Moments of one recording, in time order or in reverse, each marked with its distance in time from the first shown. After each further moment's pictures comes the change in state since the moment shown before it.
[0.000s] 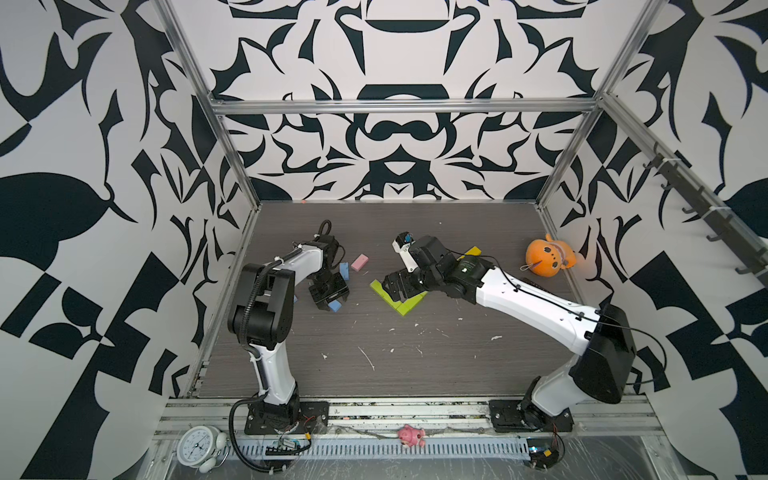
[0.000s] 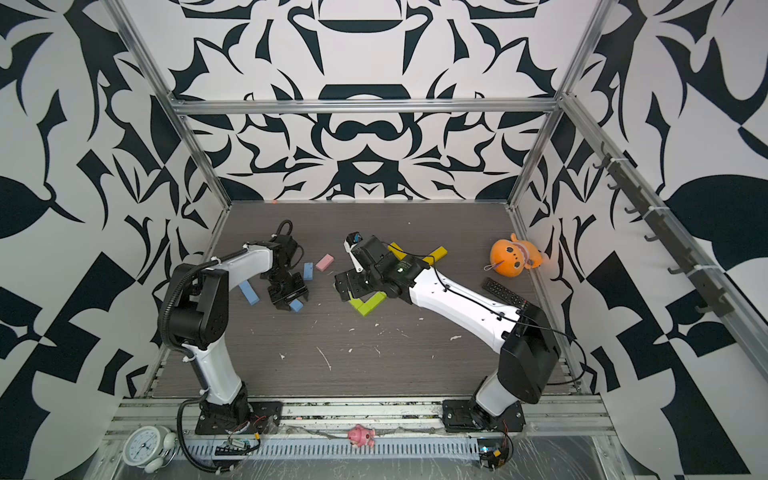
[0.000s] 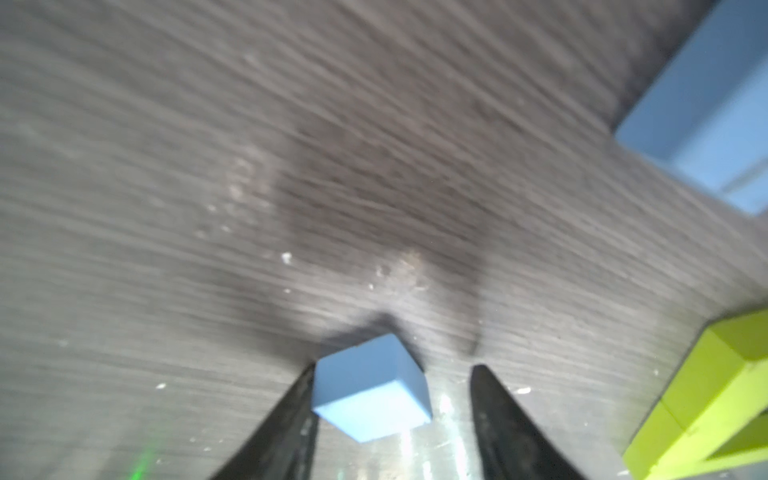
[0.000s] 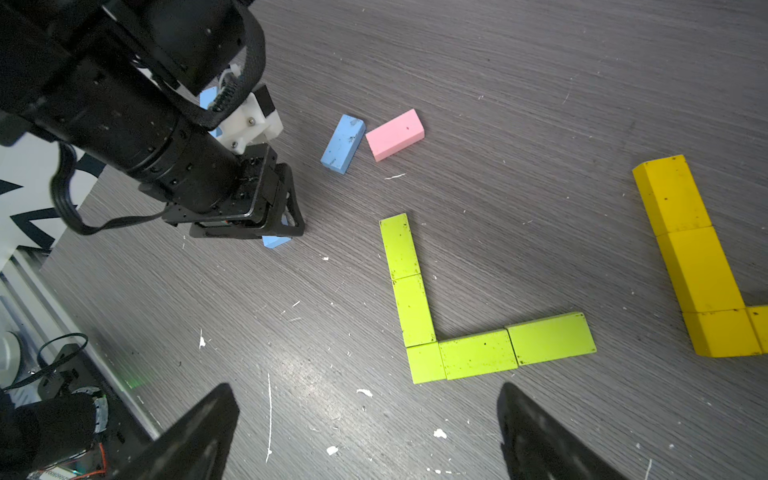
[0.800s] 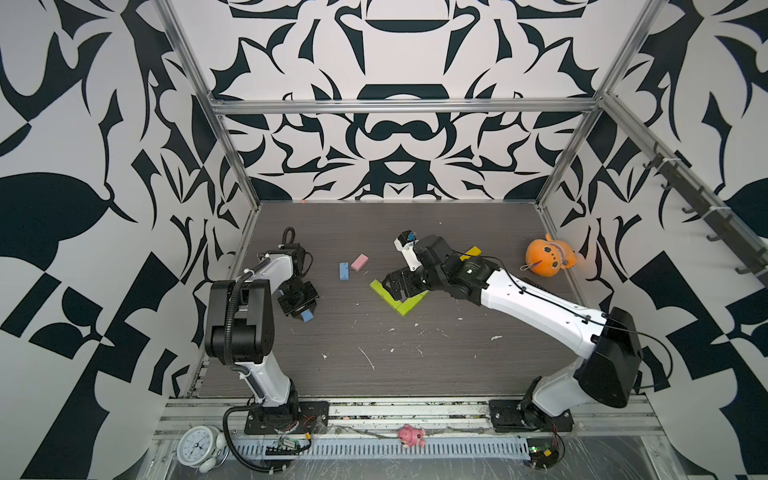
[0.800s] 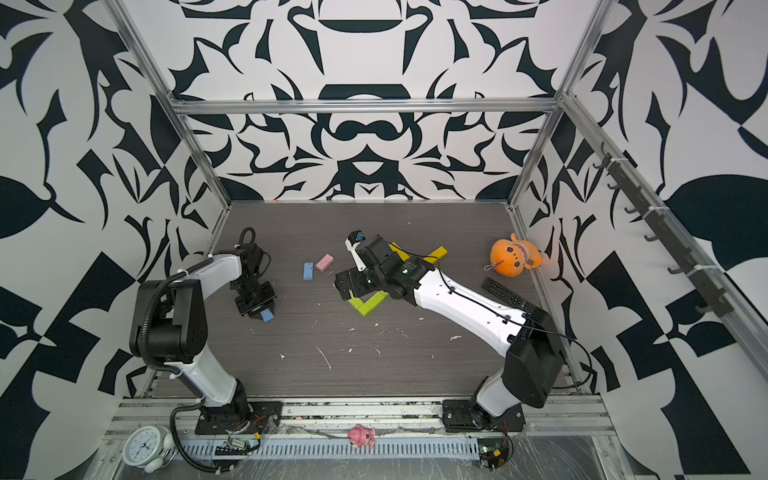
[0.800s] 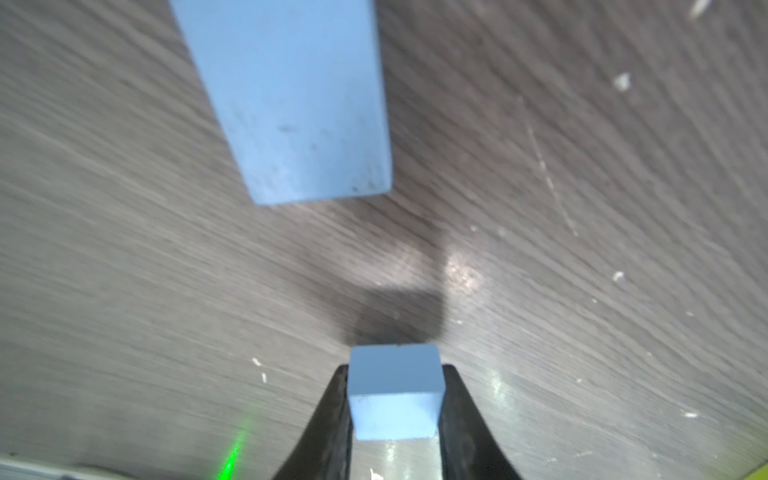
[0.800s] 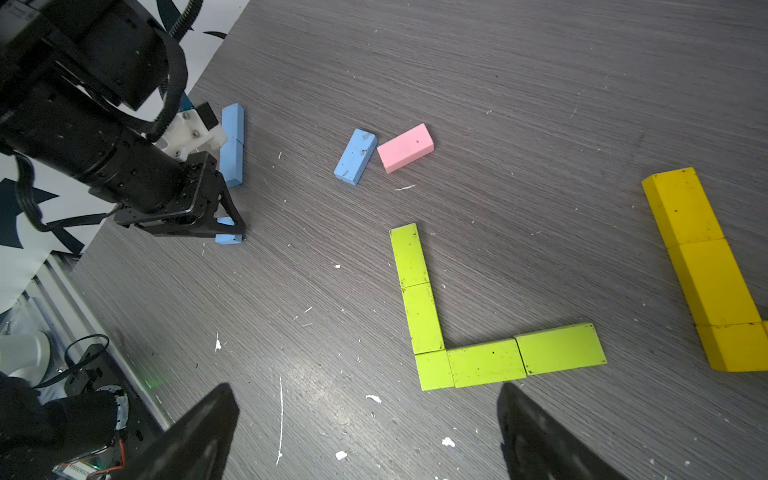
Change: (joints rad) left arm 0.233 -0.145 -0.148 -0.052 -0.101 0.120; right arm -0.007 -0.032 -0.028 0.043 -0.036 0.000
